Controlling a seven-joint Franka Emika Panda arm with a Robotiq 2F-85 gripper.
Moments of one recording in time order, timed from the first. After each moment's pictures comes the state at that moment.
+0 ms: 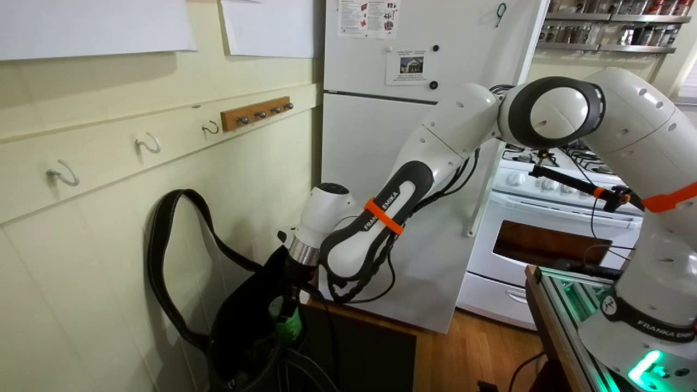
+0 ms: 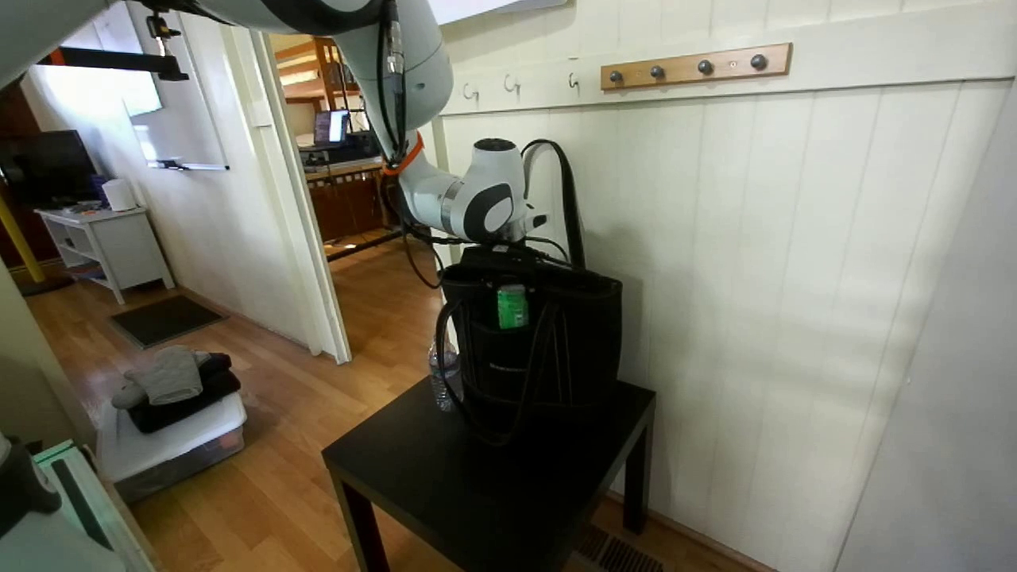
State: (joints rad) arm -0.13 0.92 0.24 -1.65 -0.03 2.87 -0.36
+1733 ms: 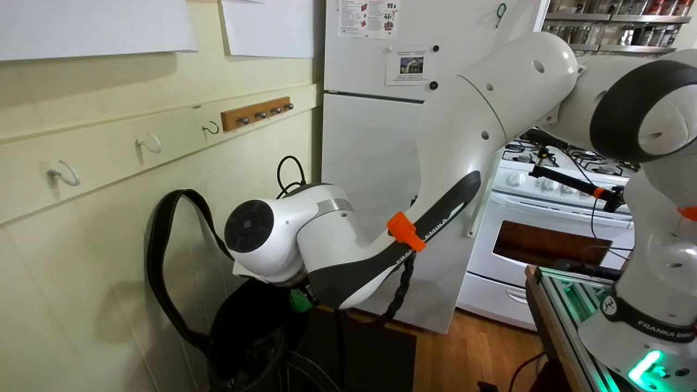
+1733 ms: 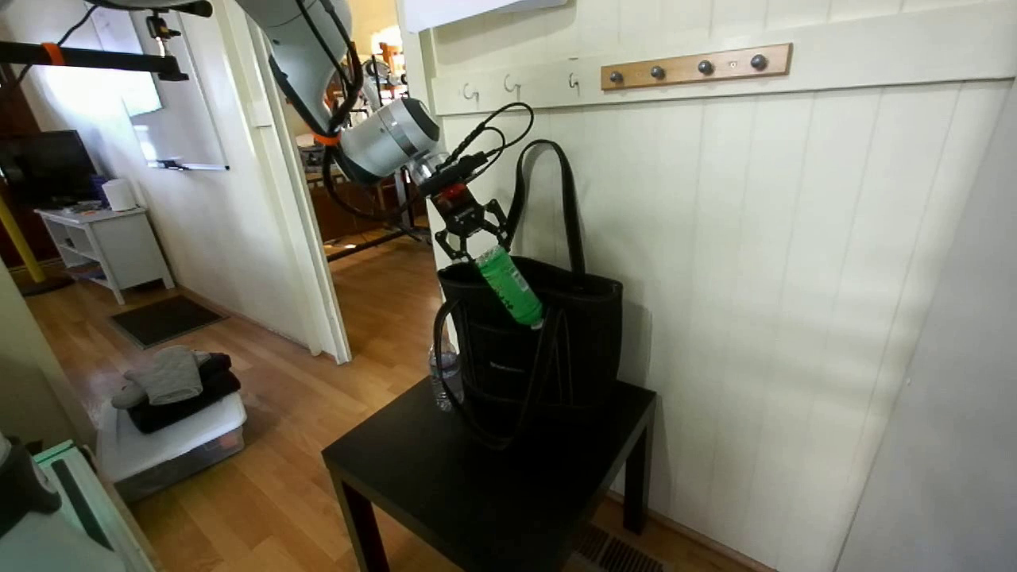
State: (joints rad) arm 0.34 0.79 -0.03 -1.48 -0.67 2.00 -0.27
